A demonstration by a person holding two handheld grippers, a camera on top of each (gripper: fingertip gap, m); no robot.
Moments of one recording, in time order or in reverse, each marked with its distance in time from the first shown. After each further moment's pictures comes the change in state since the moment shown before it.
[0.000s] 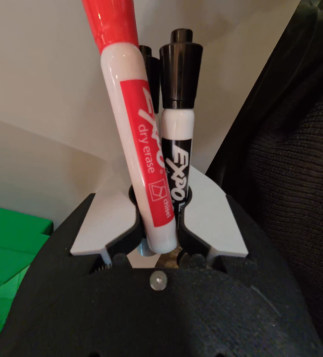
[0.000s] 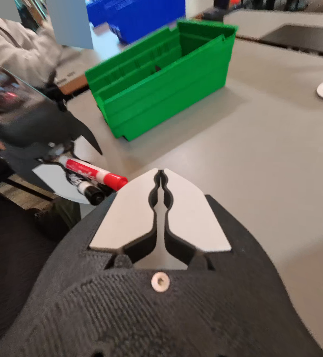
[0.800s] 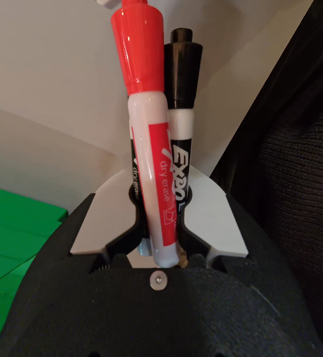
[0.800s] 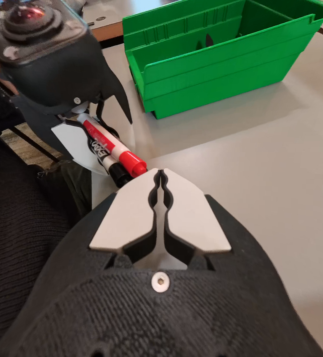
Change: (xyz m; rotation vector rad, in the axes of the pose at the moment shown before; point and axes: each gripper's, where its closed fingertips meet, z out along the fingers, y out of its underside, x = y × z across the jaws) left arm -0.008 0.005 -0.005 -0.033 -0.083 0.027; right arm -0.046 0.024 0.018 -0.111 -0.131 -0.216
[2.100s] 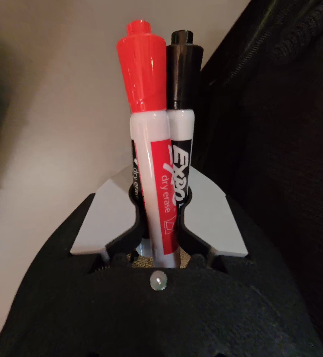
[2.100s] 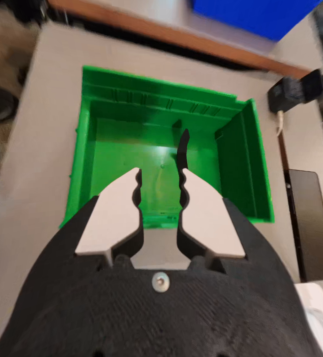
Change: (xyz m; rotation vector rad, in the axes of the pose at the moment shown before) left arm 0.038 0.102 -0.025 -0.023 0.056 -0.245; right arm 0.054 -0.174 0.174 -0.277 0.000 -0.461
